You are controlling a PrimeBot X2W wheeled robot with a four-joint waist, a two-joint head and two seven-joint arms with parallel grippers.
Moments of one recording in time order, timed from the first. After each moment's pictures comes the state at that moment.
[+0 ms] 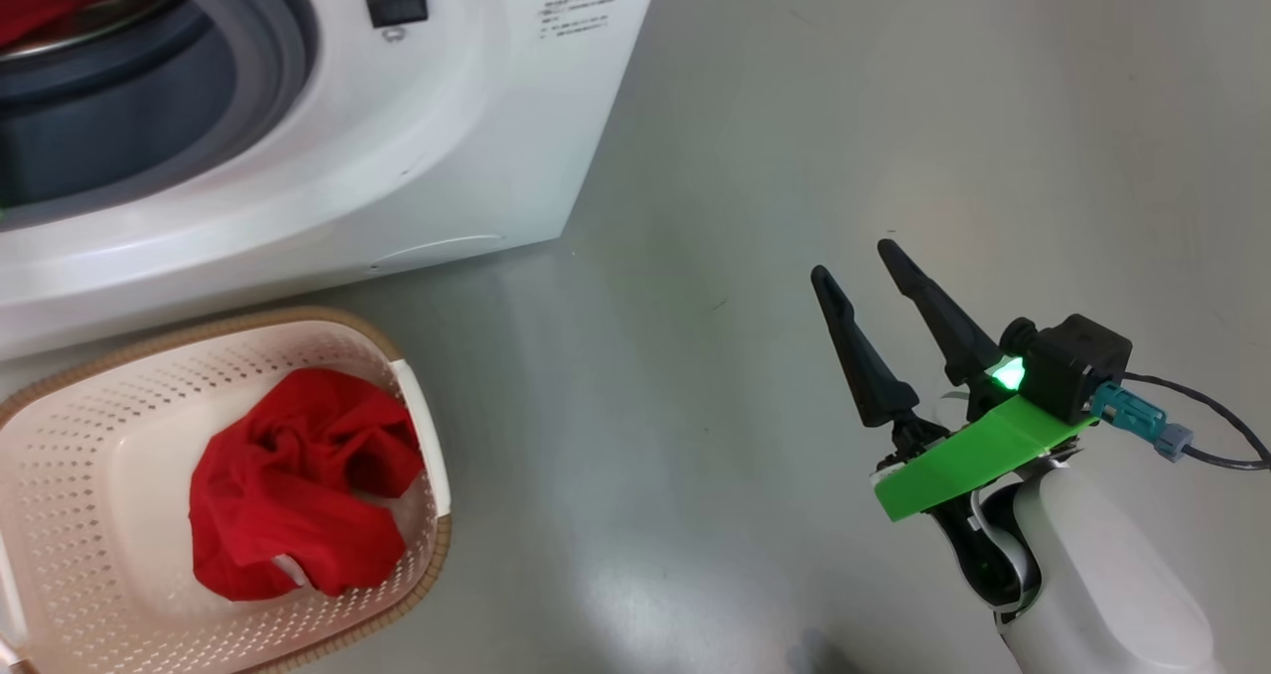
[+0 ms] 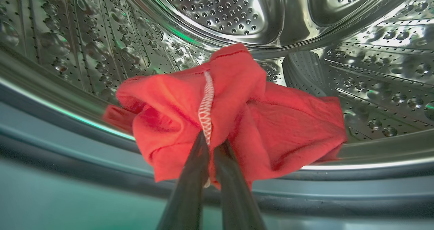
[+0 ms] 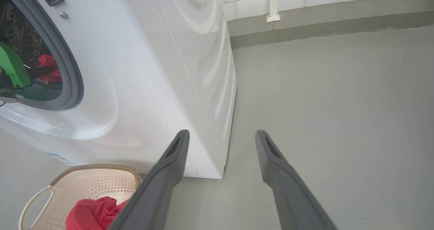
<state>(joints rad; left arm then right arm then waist) -1.26 0.35 -0.08 1.30 -0.11 0.12 -0.17 -0.42 -0.18 0.31 0.24 0.48 0.13 -0.25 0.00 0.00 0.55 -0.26</state>
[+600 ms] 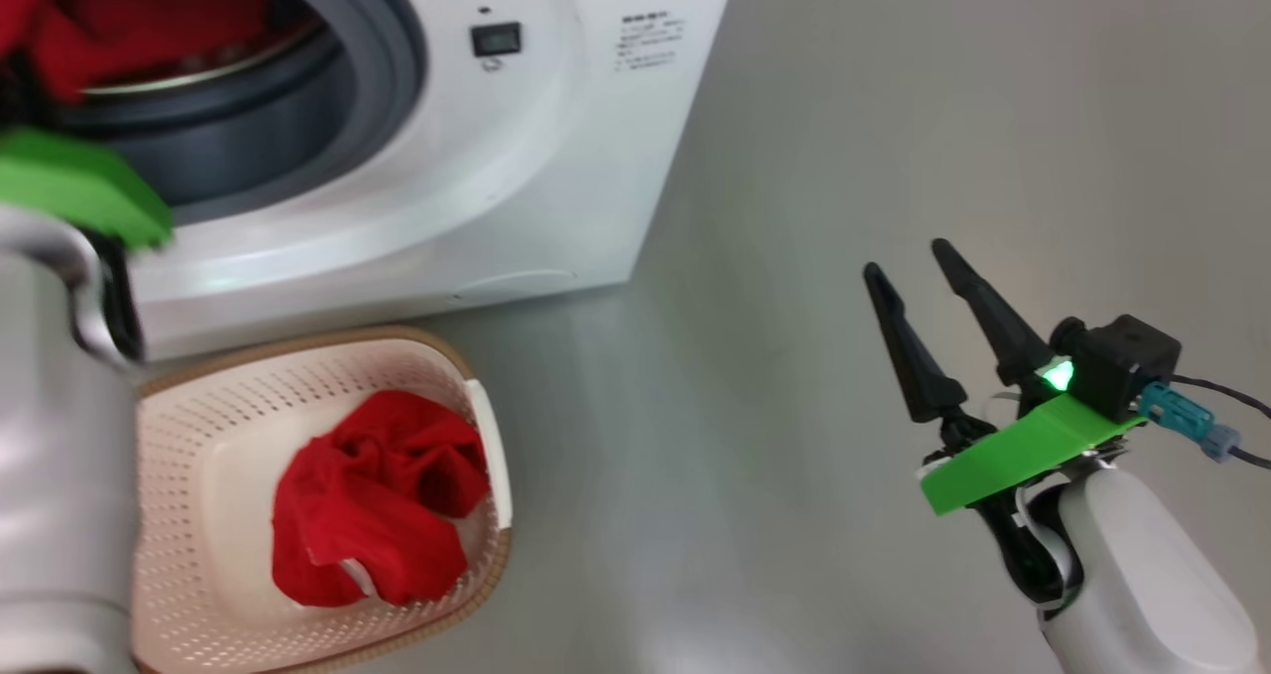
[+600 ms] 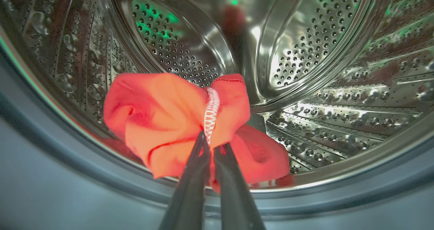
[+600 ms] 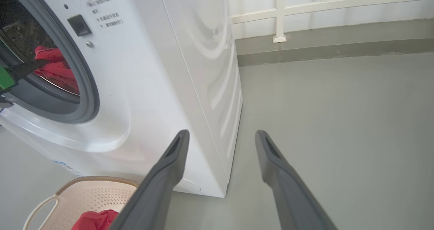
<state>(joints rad) -1.04 0.20 -0.01 0.96 -0.21 0.04 -0.25 -0.41 -0.22 0.26 0.25 0.47 0.13 -0.25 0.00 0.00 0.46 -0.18</state>
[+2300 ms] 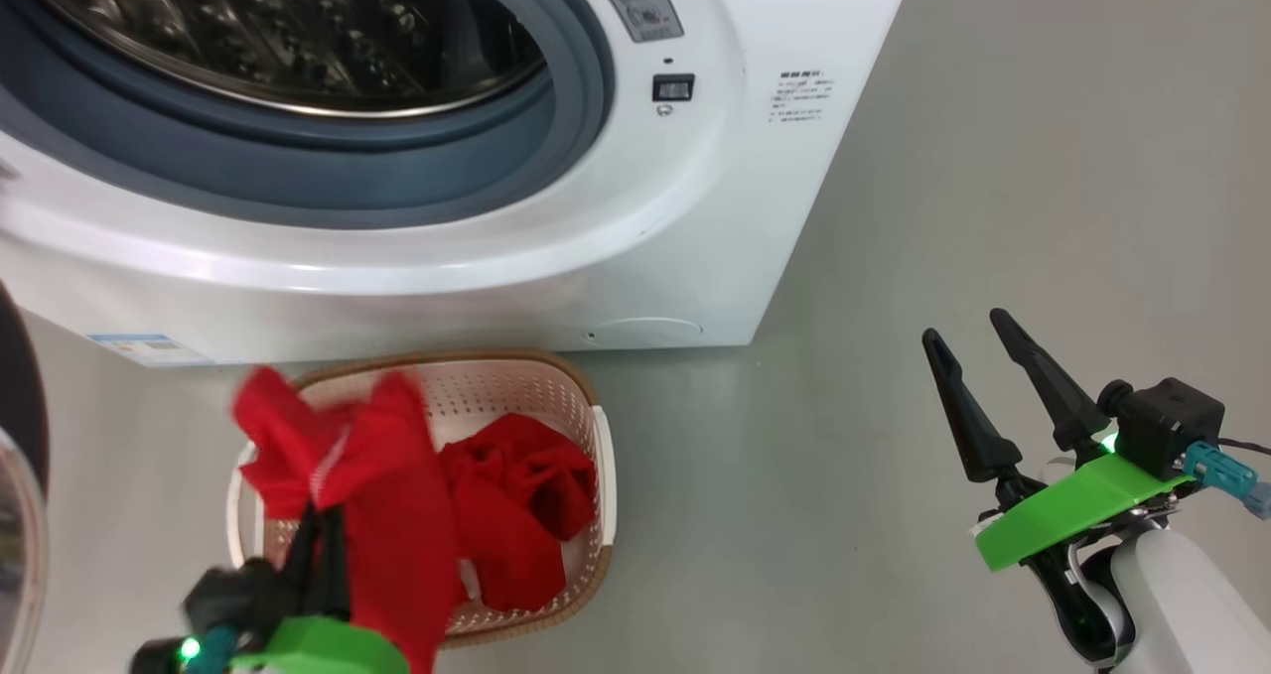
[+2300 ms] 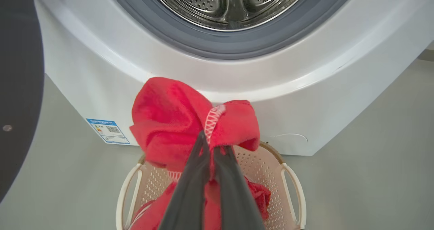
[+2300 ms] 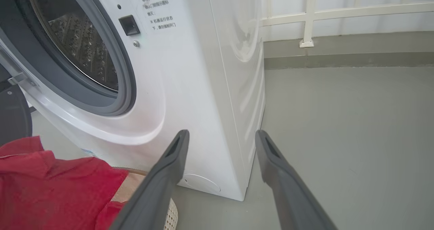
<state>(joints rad) -0.10 0.04 -0.10 0.29 -0.23 0.01 -0.25 -0.29 -0.29 0.22 0.25 0.47 0.13 -0.25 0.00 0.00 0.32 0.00</state>
